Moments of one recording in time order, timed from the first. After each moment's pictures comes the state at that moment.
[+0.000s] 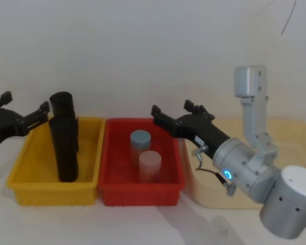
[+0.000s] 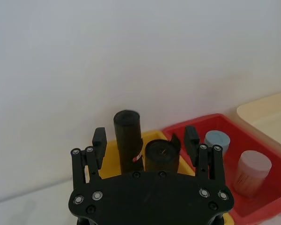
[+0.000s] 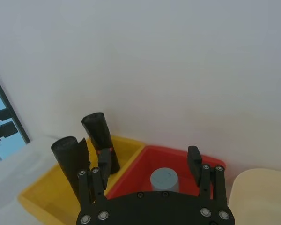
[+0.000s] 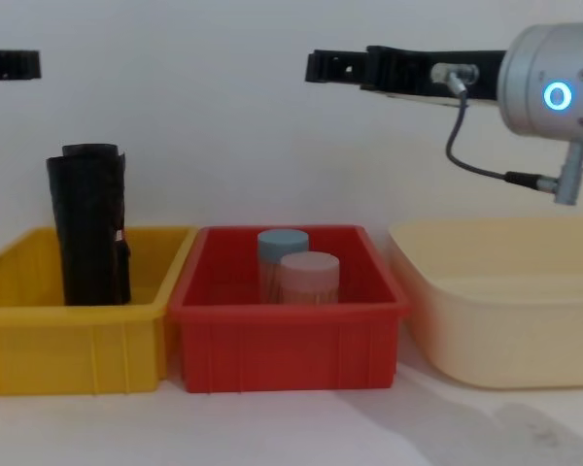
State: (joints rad) left arm -0.14 0.51 0.04 -1.90 -0.51 0.33 -0.17; right arm 0.37 0.18 -0.38 -1.71 0.46 0.38 0.15
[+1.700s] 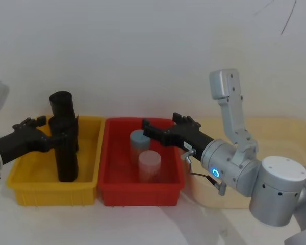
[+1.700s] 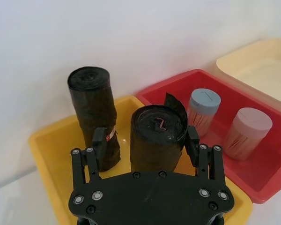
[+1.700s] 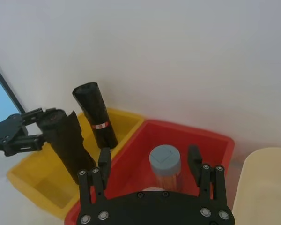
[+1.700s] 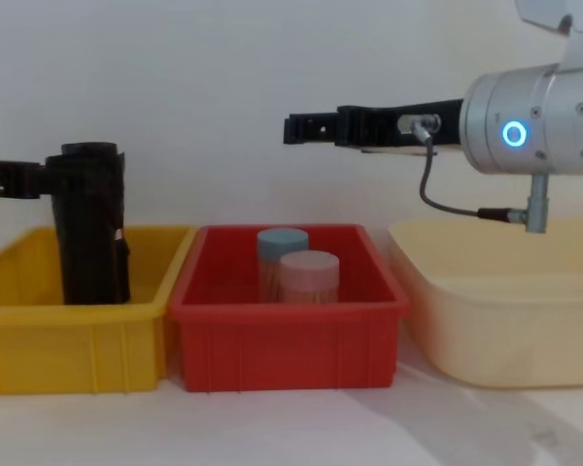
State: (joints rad) left arm -0.42 0.55 0.24 -1.45 -0.55 0.28 -0.48; right arm 0.46 0.16 -0.42 -1.57 0.45 0.47 0.18
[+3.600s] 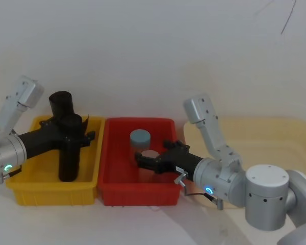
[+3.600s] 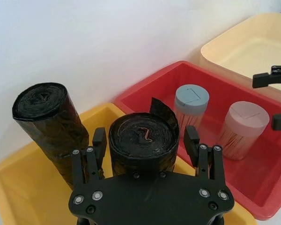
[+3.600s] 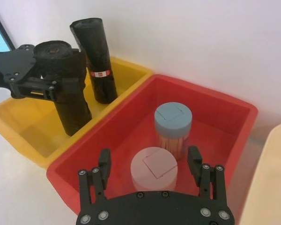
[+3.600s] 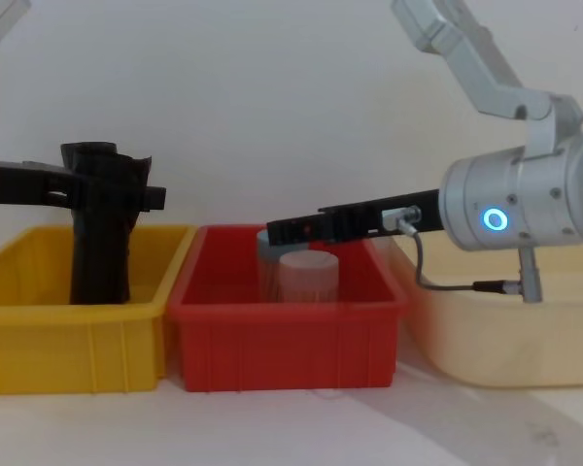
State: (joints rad) left arm -0.57 0.52 0.39 -1.32 -0.48 0.24 -0.55; right arm 0.51 0.21 -0.51 -1.45 0.37 0.49 0.28
